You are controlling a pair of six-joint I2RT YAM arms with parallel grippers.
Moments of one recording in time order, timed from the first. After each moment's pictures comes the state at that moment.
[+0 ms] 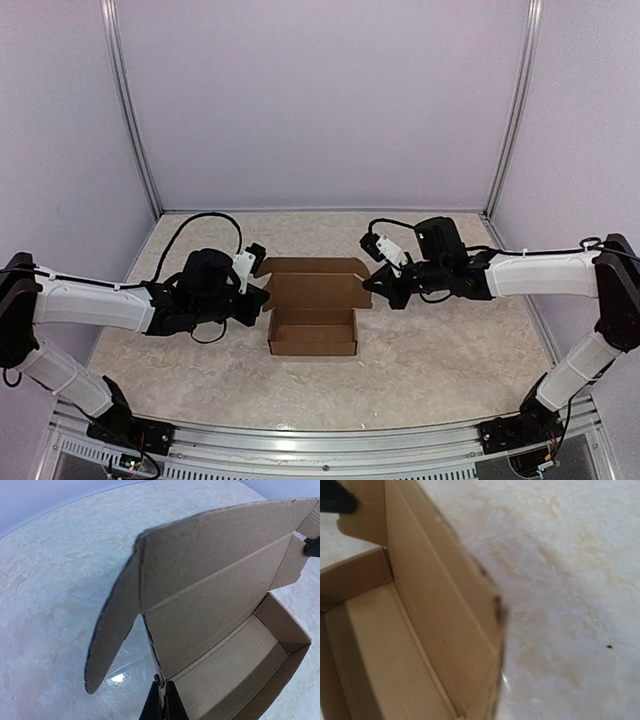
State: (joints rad) left arm -0.80 1.41 0.66 0.18 -0.10 -0.18; right arm 0.68 1.54 0.89 0.05 -0.35 -0.22
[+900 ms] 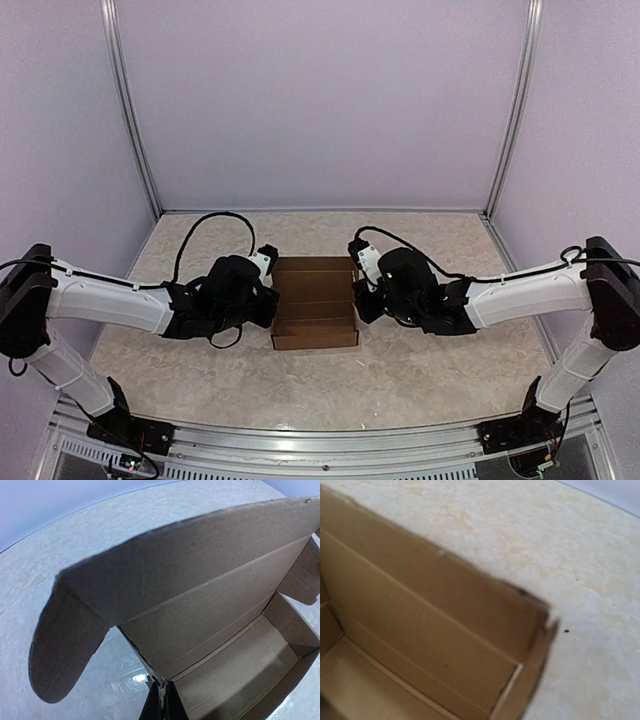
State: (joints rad) left arm -0.92 1.51 0.76 0.14 -0.38 -0.24; right arm 0.98 1.58 0.85 0.22 0.32 0.12
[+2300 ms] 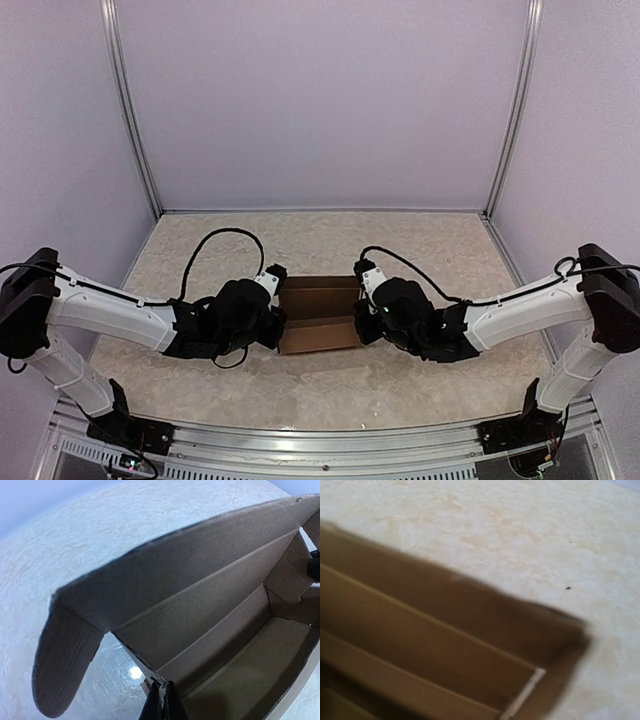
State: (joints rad) left arm -1.05 1.52 0.71 0.16 -0.45 -0.30; right arm 1.10 1.59 0.75 0.30 0.51 0.29
